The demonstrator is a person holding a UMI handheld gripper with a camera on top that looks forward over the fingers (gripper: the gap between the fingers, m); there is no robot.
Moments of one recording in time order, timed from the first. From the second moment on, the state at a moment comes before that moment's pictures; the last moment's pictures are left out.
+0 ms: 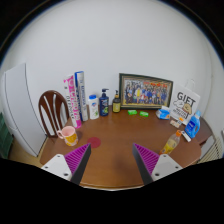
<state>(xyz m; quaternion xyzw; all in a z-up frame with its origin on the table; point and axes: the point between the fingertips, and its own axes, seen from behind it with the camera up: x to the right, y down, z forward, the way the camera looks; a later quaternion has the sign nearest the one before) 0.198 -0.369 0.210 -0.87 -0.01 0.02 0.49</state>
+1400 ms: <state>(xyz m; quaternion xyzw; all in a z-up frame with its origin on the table) 0.510 -0.215 -0.007 -0.84 -0.02 -0.03 0.54</state>
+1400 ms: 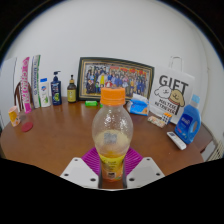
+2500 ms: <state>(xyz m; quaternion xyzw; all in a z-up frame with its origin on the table) 0.038 -0.081 0.170 -0.37 -0.61 -0.59 0.38</state>
